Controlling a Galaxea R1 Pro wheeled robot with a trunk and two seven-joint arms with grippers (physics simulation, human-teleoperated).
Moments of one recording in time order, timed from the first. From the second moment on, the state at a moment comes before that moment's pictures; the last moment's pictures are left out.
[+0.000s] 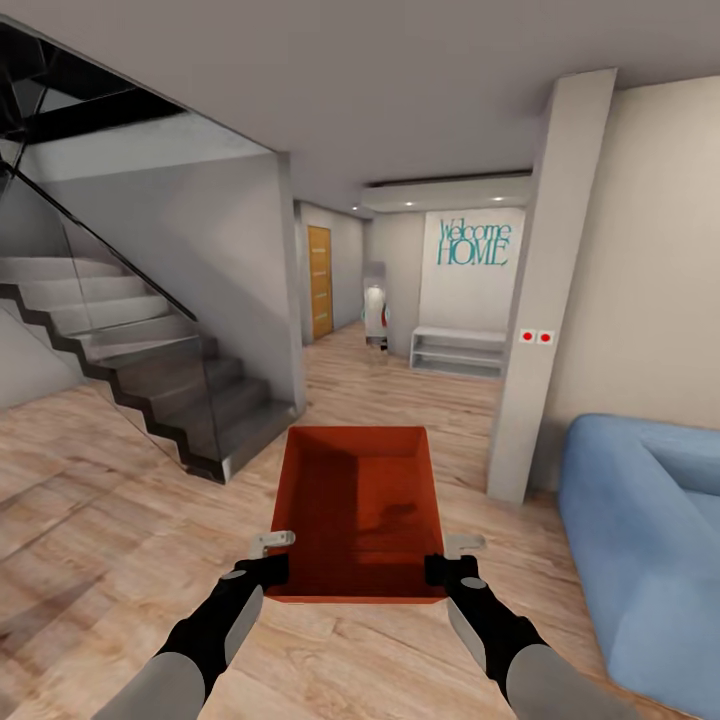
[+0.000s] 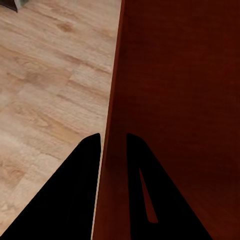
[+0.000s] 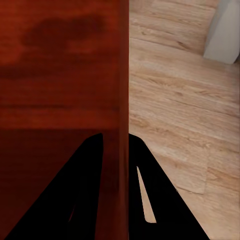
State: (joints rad) left arm -0.59 -0.08 -0.03 -0.54 0.13 0.22 0.12; right arm -0.64 0.09 0.15 -0.39 -0.10 0.04 -0.17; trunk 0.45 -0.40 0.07
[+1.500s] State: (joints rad) left arm -0.59 -0.08 -0.03 -0.54 0.13 0.22 0.12; right arm -0.64 0.09 0.15 -0.38 -0.11 0.03 -0.17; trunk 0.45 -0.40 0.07
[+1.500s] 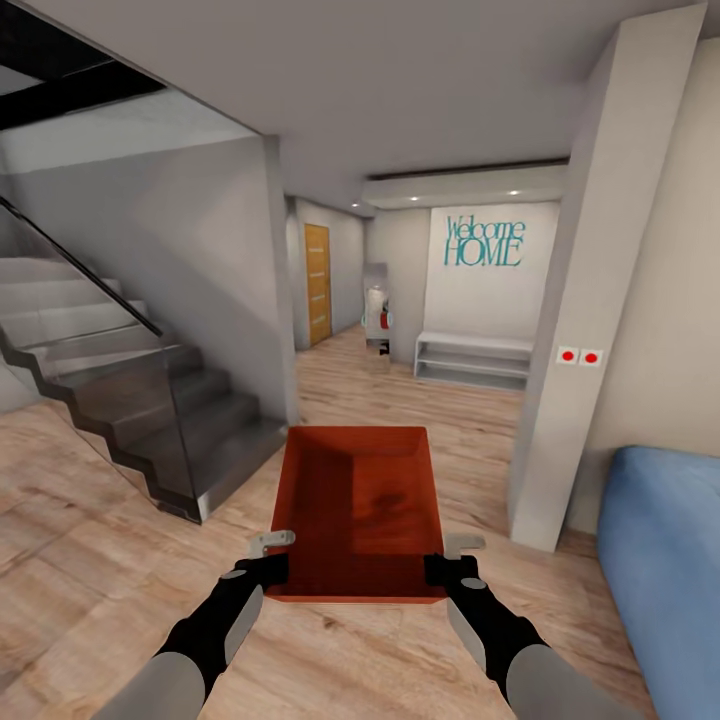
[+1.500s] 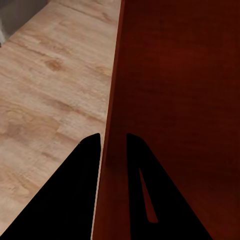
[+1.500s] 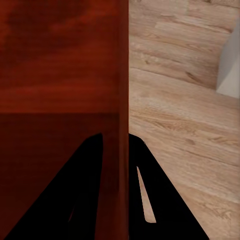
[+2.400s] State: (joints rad) left arm -0.59 -0.08 -0.03 -0.54 0.13 0.22 0.12; right arm -0.64 0.09 0.16 -0.38 -0.11 0.03 -0.17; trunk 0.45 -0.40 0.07
